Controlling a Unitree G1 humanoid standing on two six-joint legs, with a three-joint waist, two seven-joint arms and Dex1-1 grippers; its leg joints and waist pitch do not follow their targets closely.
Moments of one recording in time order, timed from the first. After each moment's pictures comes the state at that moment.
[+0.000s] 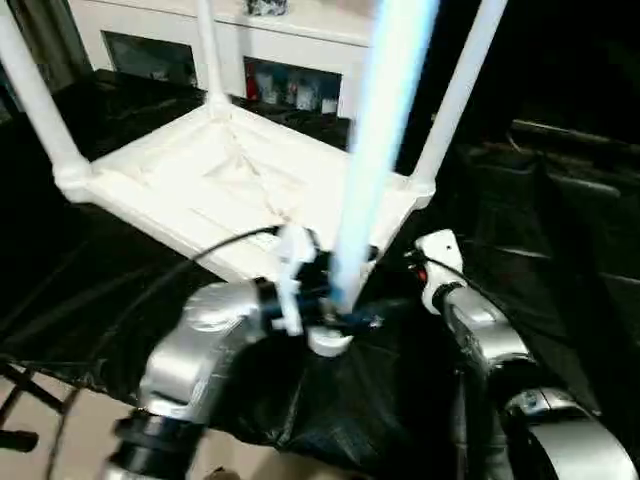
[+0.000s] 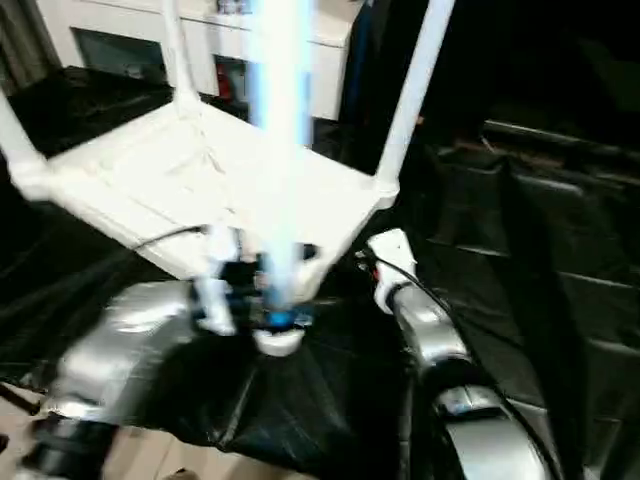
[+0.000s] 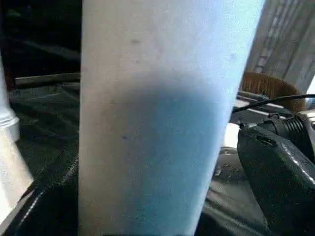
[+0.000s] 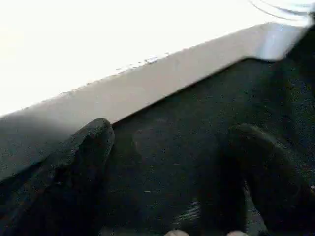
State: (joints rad) left arm -0.32 0.13 -0.25 -0.04 -0.32 0.33 -0.94; right arm -0.60 -0.17 0.01 1.04 0.04 -0.14 0.30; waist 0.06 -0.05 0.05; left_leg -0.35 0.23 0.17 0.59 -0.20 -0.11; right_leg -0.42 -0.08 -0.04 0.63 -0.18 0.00
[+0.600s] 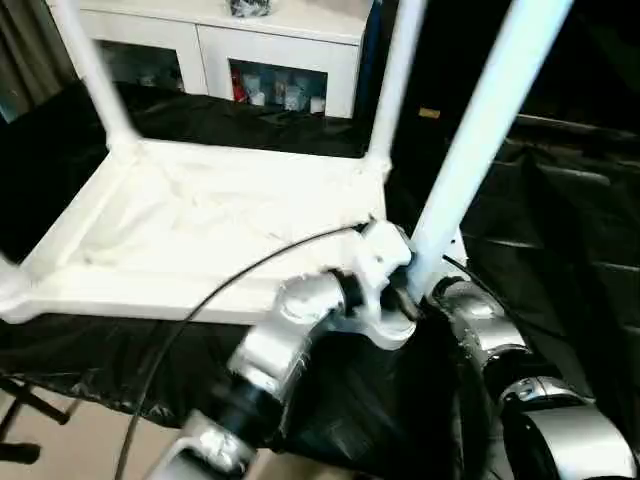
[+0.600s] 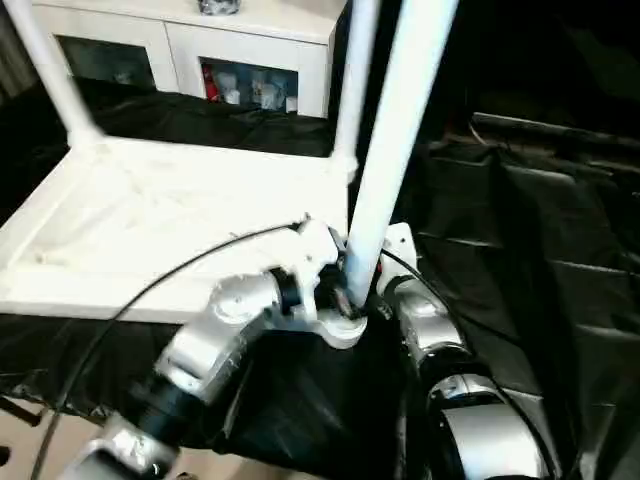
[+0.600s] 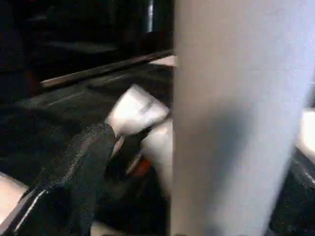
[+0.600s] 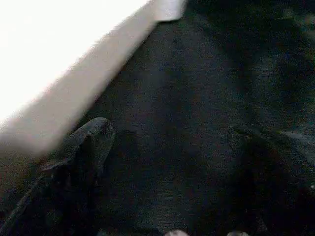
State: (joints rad) left arm -0.48 0.01 -0.32 0.33 -0.11 0.03 -0.75; right arm -0.64 -0.23 -0.04 1.11 0.04 -0.19 0.25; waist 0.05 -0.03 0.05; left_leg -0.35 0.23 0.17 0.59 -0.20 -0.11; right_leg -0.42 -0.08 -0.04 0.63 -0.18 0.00
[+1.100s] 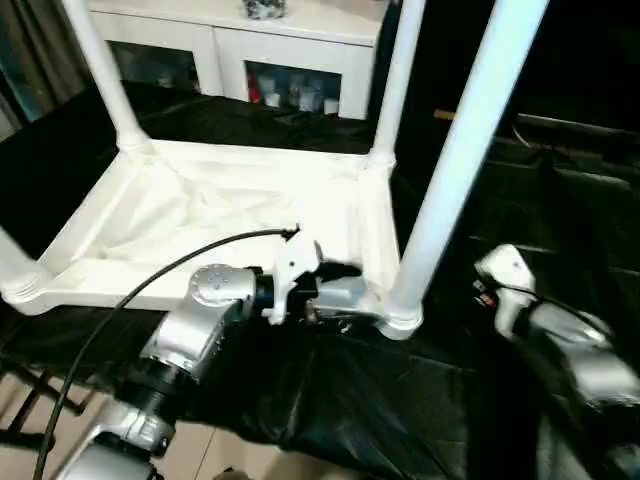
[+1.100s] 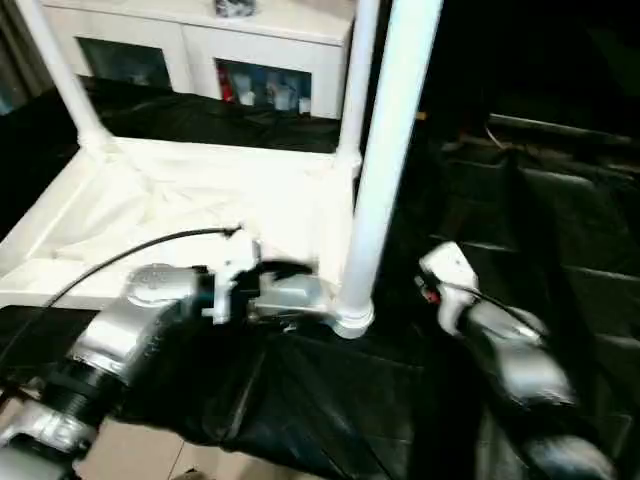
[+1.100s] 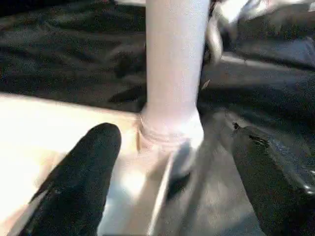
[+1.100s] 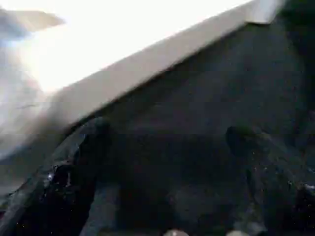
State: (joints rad) left arm -0.52 0.30 -0.32 0.42 -0.17 0.09 -1.14; right arm -0.25 -0.53 0.05 0.45 0.19 0.01 0.84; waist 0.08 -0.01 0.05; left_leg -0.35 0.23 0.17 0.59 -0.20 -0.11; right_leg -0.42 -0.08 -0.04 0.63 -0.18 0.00
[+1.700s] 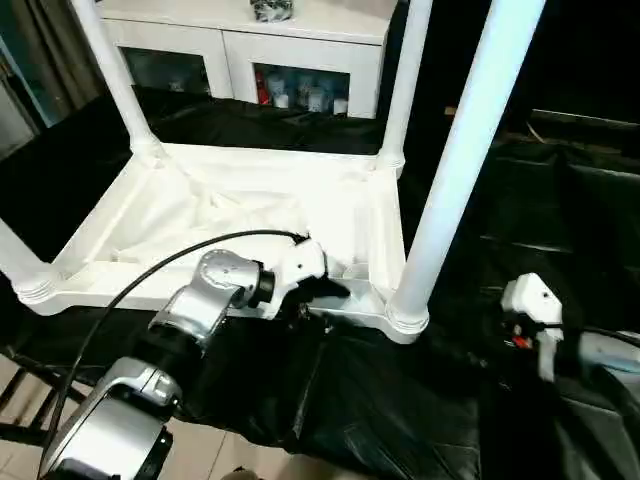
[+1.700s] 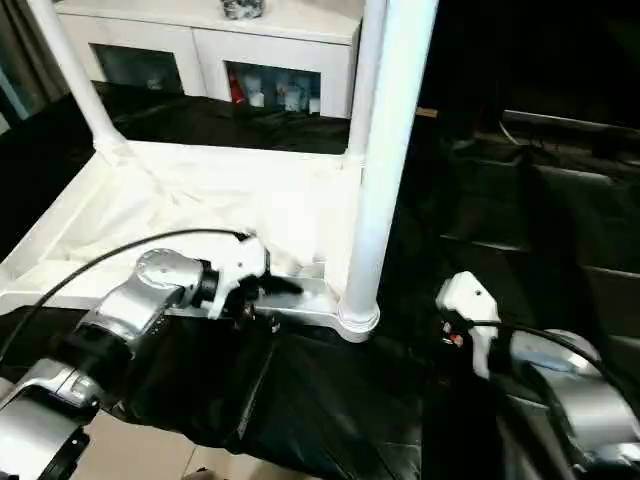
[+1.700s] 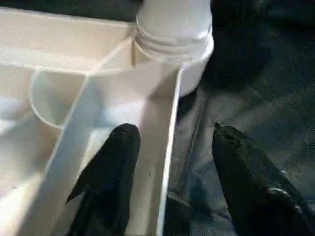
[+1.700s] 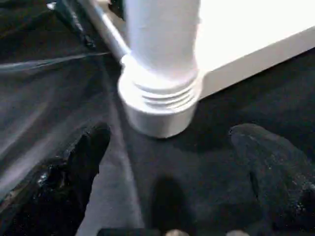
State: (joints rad) left arm -0.68 0.31 -0.40 0.72 -0.06 0.01 -1.25; right arm -0.02 -0.71 0.04 -0.01 0.32 0.28 1.00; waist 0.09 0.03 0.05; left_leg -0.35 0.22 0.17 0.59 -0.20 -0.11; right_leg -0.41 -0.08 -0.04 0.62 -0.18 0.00
